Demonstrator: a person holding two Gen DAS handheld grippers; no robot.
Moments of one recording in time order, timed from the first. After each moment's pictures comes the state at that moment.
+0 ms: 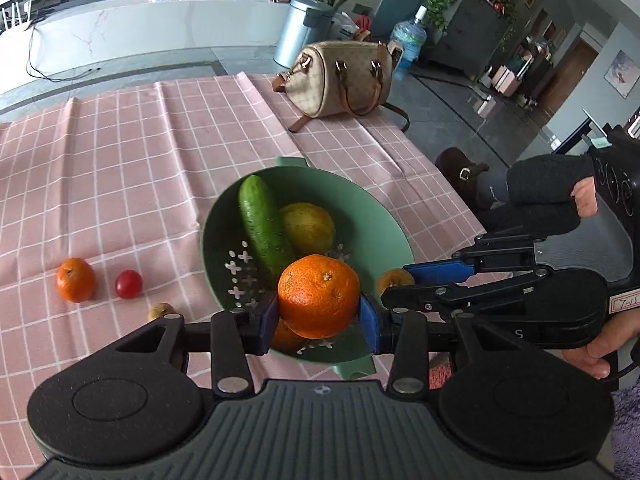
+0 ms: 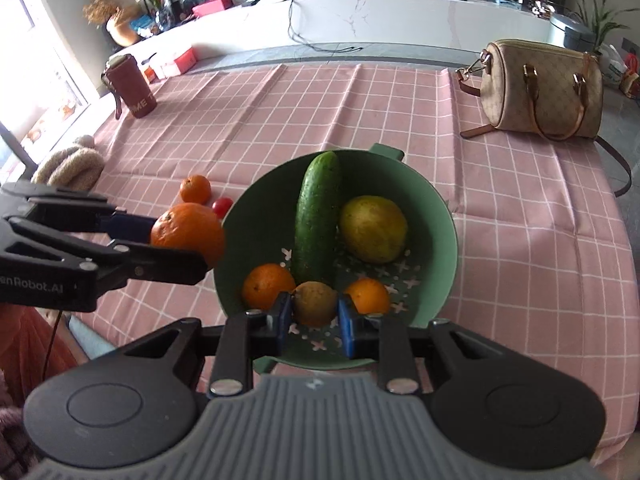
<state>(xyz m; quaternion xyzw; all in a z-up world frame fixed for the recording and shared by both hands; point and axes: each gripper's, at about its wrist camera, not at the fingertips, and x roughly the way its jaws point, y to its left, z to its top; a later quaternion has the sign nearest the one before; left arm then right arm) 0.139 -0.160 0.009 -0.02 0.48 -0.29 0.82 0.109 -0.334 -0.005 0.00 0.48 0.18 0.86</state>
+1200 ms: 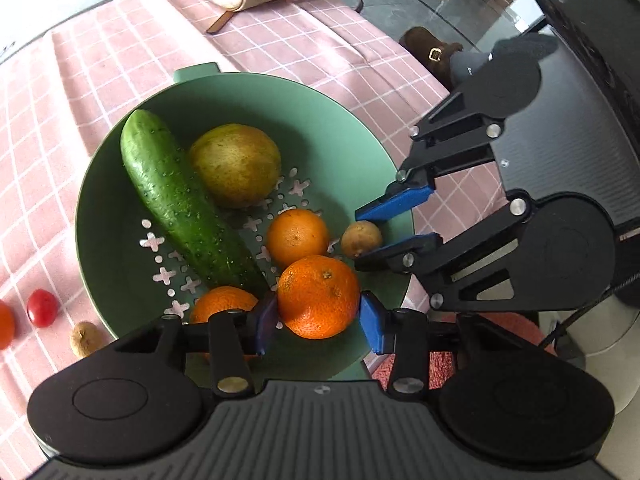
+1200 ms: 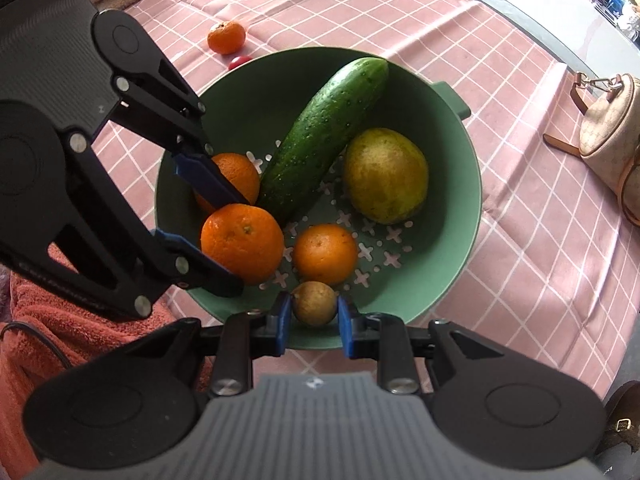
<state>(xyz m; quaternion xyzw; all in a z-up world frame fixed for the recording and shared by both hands) 0.167 -0.227 -0.046 0.09 0.58 -0.37 0.72 0.171 -0.333 -0.056 -0.22 0.57 0.32 0.73</state>
